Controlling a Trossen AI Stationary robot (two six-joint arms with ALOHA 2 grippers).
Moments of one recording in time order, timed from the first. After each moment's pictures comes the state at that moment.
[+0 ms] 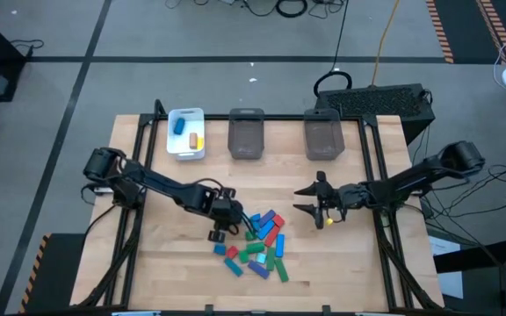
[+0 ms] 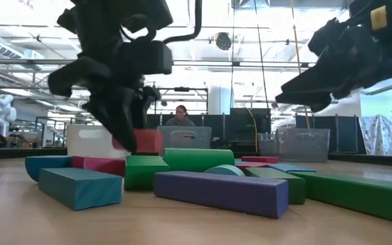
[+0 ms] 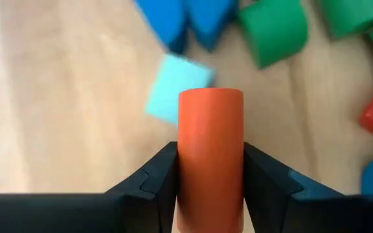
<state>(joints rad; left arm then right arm) -0.20 1.72 1.00 -0.44 -0.05 0.03 0.23 1.19 0.20 0.71 0.31 0.27</state>
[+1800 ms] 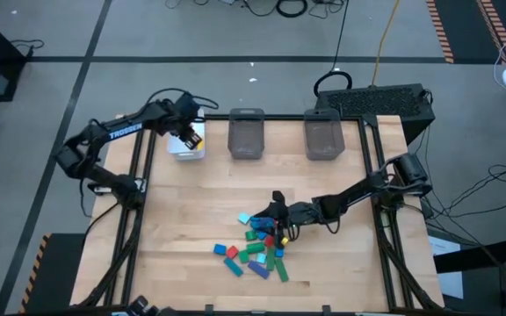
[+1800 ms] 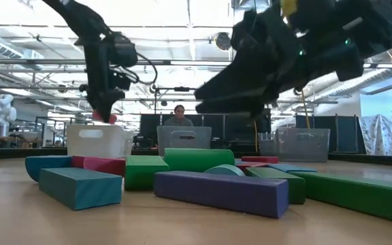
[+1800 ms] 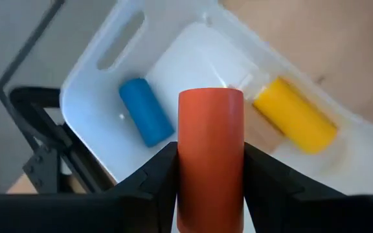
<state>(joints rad) 0.79 1.44 1.00 -0.81 -0.26 0.04 0.26 1.81 0.73 0.73 0.19 0.33</state>
